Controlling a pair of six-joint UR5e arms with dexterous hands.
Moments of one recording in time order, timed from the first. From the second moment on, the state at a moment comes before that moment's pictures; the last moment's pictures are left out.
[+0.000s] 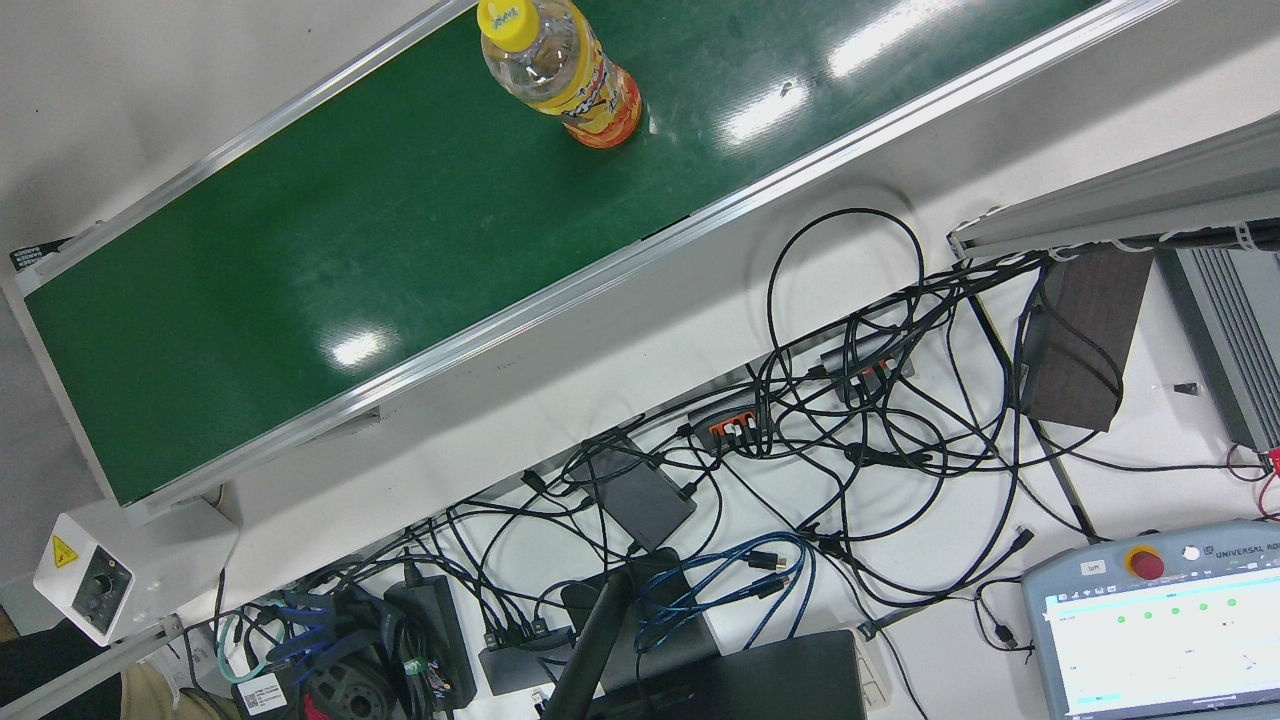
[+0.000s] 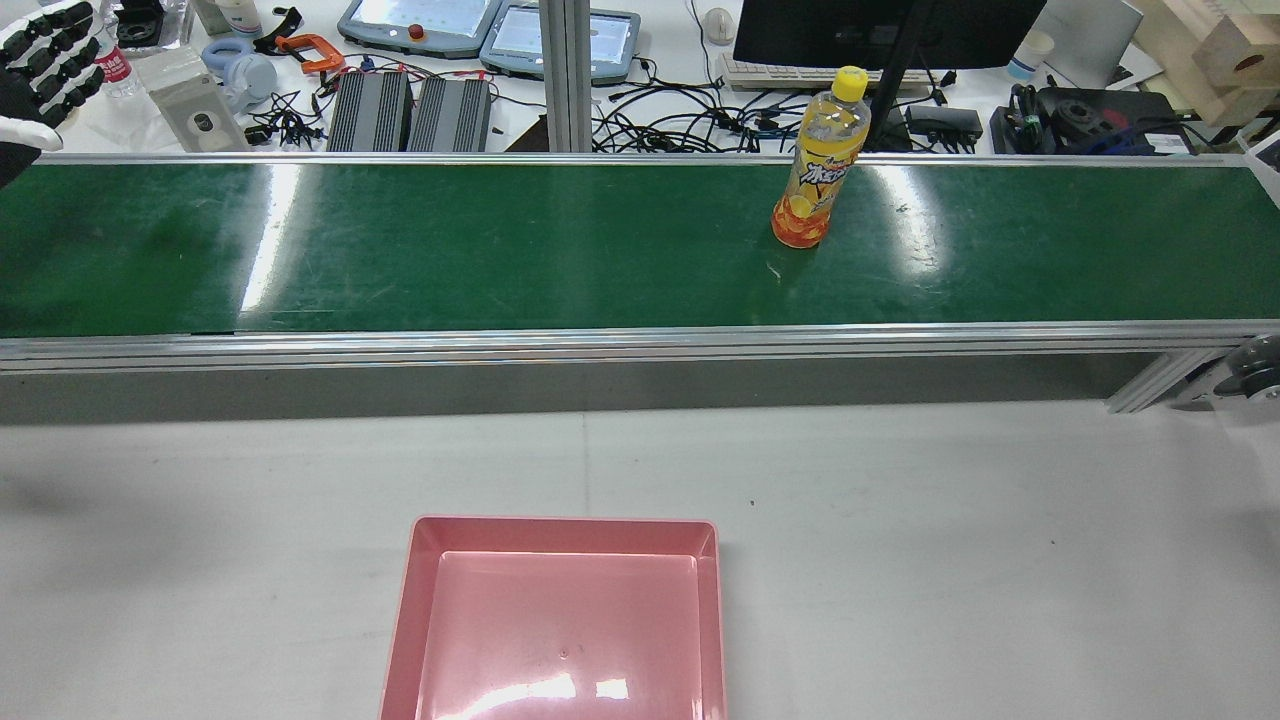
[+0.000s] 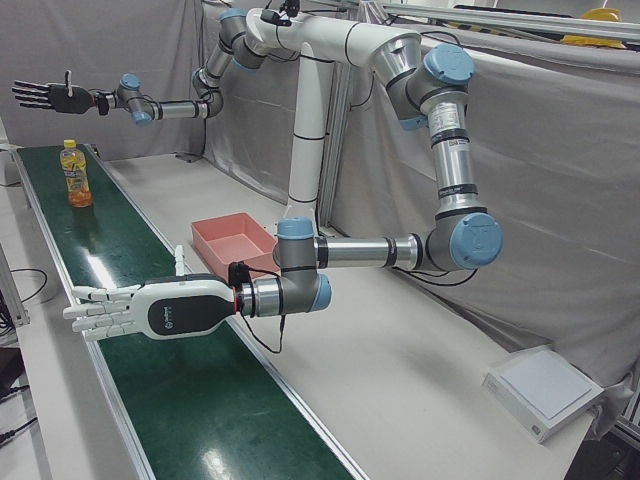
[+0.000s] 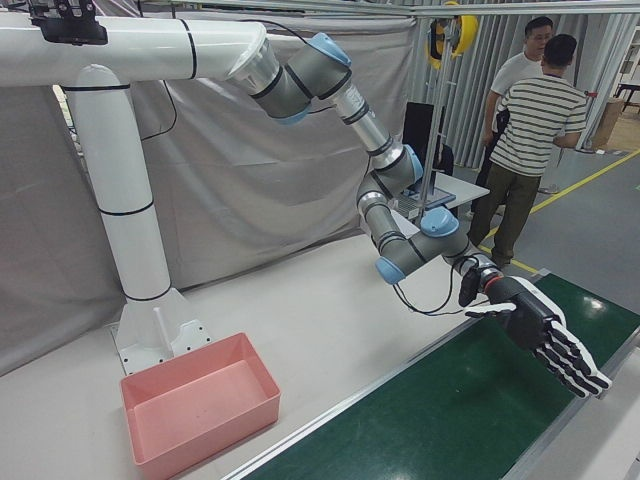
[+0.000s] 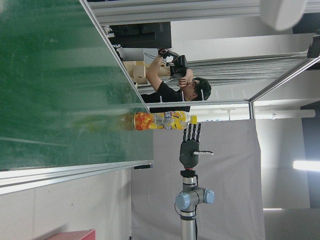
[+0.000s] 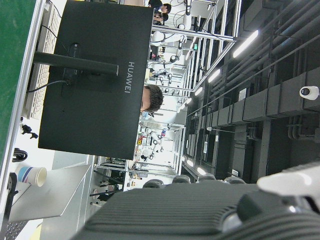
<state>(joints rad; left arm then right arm) -1.18 -1.87 -1.62 0.06 1.44 0.14 1.53 -1.55 1.62 -3.11 -1.57 -0.11</state>
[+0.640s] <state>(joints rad) -1.18 -1.87 -1.62 0.06 1.44 0.14 1.53 -1.55 1.63 -3.11 -1.57 -0.11</state>
